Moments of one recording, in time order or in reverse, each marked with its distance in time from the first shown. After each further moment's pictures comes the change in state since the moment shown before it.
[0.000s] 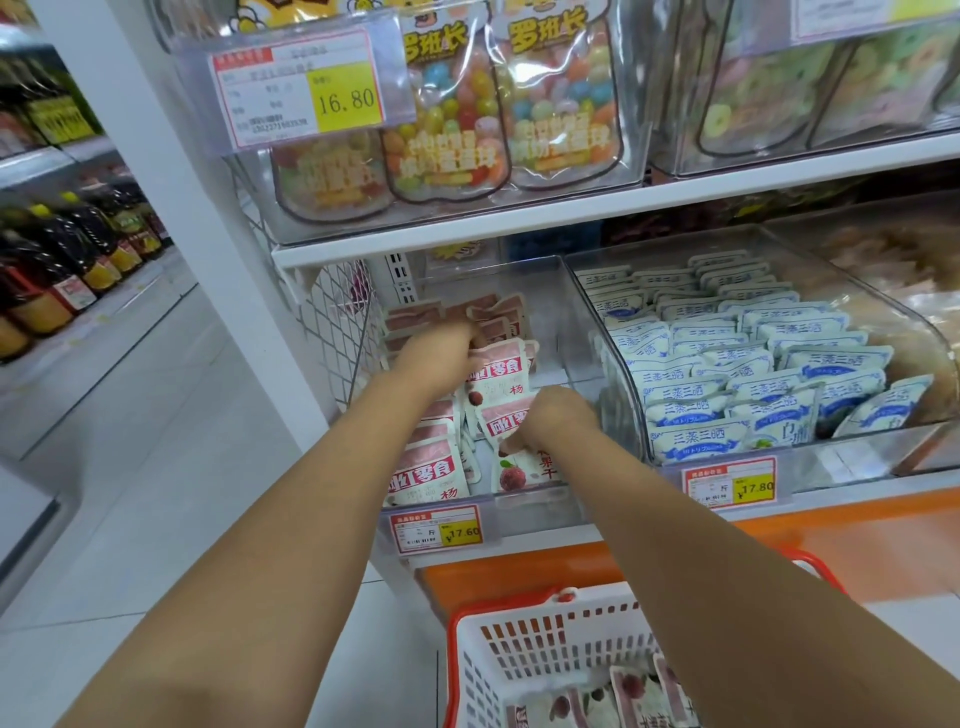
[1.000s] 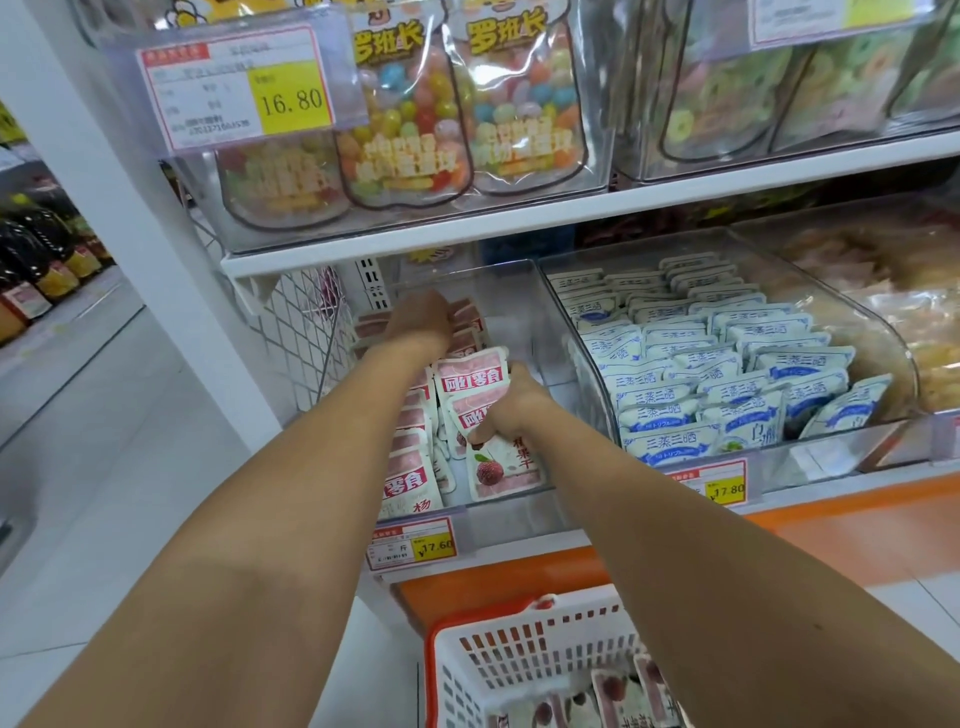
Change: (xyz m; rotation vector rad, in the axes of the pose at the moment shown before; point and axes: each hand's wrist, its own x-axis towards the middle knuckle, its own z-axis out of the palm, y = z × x) left_hand 0.049 0.008 -0.001 -0.077 0.115 -0.166; right_hand 0.003 -0.004 -0.015 0.531 -0.108 -0.092
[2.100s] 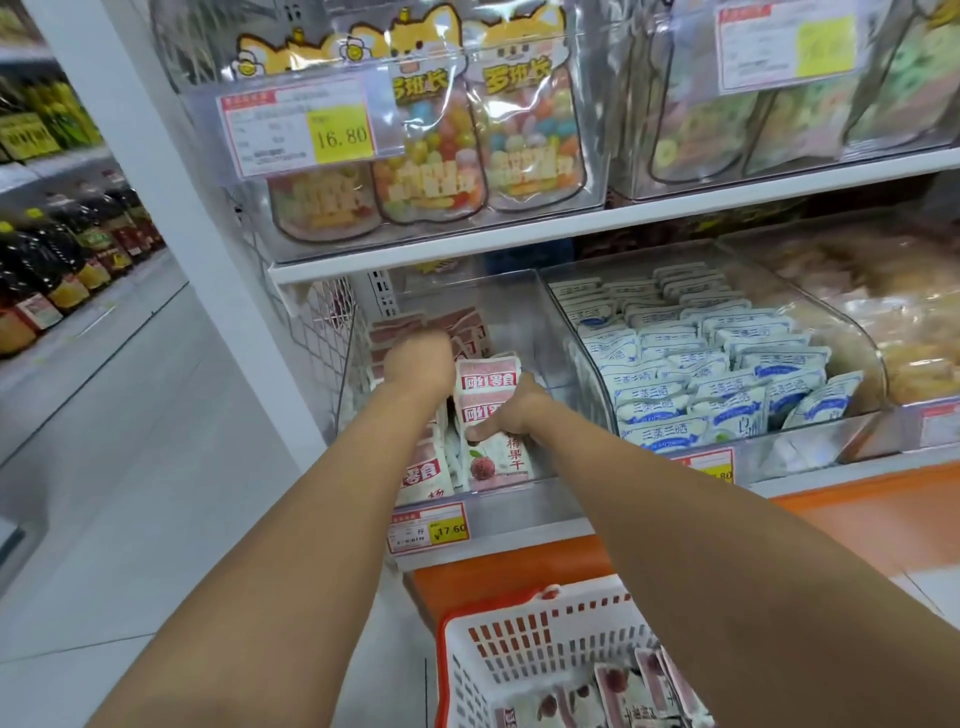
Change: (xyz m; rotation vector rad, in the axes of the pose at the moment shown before) left_hand -0.055 -0.004 -0.006 0.215 -0.023 -0.016; right_hand 0.047 0.020 0.018 0.026 0.003 0.037
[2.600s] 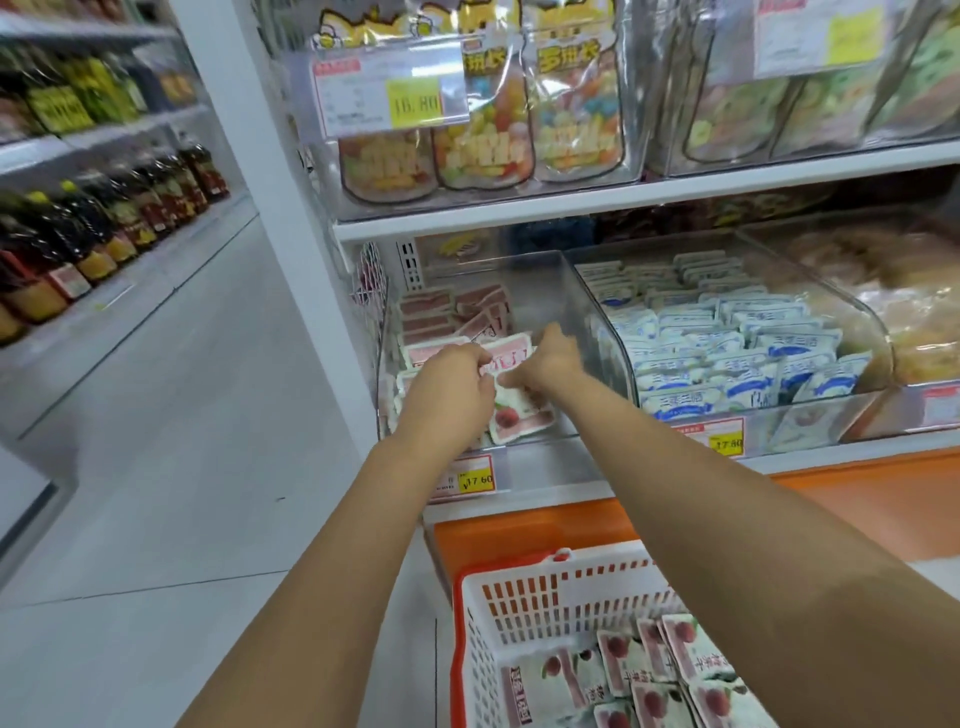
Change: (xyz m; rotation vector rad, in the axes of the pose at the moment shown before) left_hand -0.106 -0.009 -0.011 -0.462 0.102 0.094; right_hand -0.056 -0.027 -0.012 -0.211 0.273 -0.082
